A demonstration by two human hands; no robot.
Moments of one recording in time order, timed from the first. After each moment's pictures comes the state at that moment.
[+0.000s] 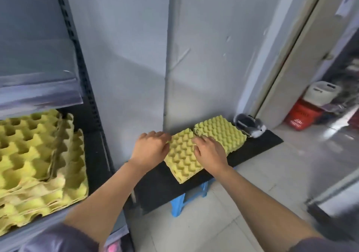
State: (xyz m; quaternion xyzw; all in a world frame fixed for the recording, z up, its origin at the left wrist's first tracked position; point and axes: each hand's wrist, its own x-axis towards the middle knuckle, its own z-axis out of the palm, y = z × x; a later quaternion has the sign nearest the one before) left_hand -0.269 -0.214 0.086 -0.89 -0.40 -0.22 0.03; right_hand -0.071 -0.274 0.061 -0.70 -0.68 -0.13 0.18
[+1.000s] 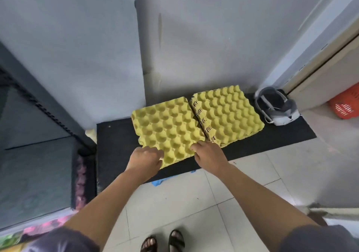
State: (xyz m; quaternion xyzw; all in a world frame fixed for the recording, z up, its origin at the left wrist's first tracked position) left_hand -0.074 -0.118 -0.133 -0.86 -0.50 0.02 -0.10; right_hand 0.156 -0.130 -0.124 -0.60 -0.80 0.09 -0.02
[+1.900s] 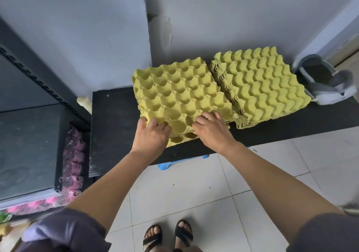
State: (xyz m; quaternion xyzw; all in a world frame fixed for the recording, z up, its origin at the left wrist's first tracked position) left_hand -0.062 -0.105 -0.273 -0.85 -0.51 0.02 0.10; right_hand 0.150 -0.092 -0.267 -0.48 -0.87 -0.08 0.03
